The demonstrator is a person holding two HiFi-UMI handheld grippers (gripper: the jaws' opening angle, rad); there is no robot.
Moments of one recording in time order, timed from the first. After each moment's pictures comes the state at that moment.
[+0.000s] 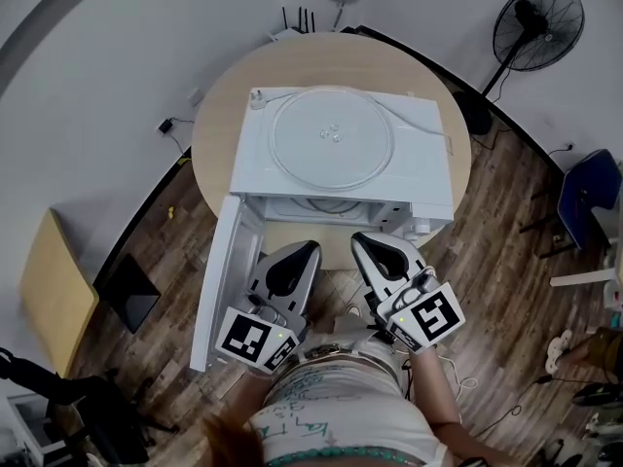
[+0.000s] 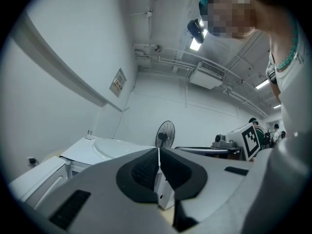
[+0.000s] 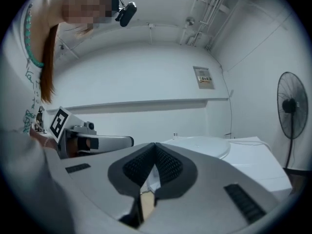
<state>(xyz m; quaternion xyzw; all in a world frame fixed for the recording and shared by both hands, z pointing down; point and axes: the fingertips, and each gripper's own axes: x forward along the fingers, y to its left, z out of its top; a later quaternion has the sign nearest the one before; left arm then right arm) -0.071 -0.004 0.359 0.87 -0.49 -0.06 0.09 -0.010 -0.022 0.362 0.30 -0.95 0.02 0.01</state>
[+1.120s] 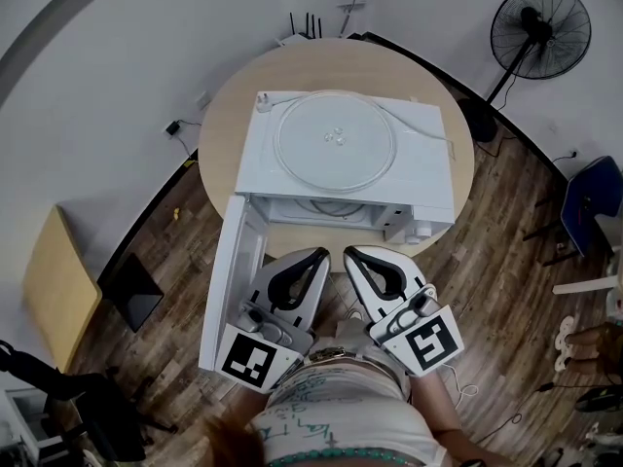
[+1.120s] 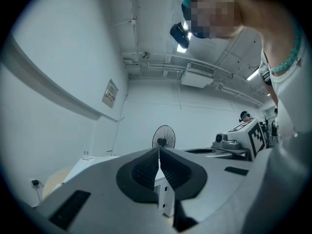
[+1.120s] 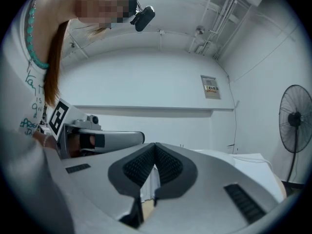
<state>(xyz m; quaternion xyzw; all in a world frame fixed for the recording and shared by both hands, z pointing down) -0.056 0.016 0.312 0.87 -0.48 -0.04 0.03 -0.026 0.010 0.321 0.29 -0.96 0.00 -0.01</state>
